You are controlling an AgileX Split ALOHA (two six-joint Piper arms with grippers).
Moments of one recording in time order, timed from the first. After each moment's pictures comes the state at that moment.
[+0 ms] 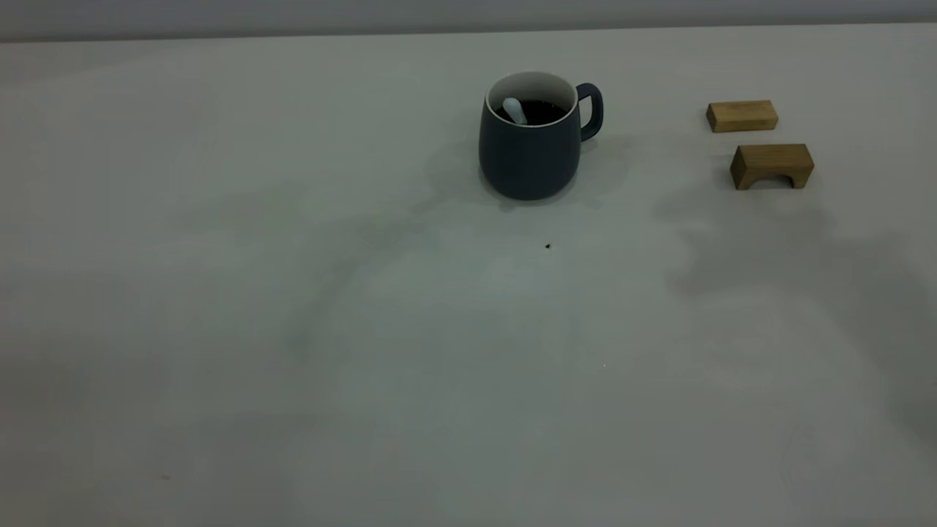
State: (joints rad) left arm 0.05 -0.02 -0.49 -0.01 1.13 0.01; right arm 0.10 1.60 -1.64 0.38 1.24 -0.42
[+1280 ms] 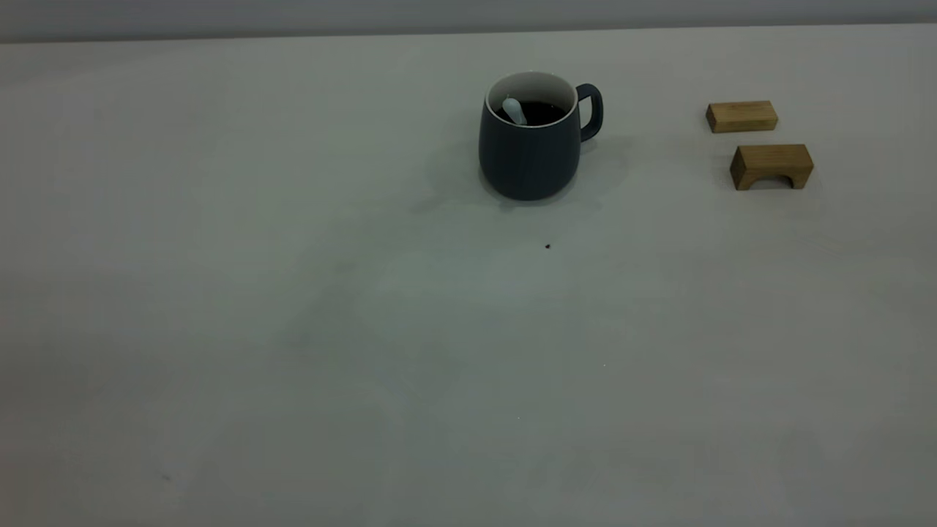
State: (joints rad) left arm 0.05 -0.02 -0.49 -0.01 1.13 0.01; right arm 0.09 0.37 -0.89 0.10 1.24 -0.19
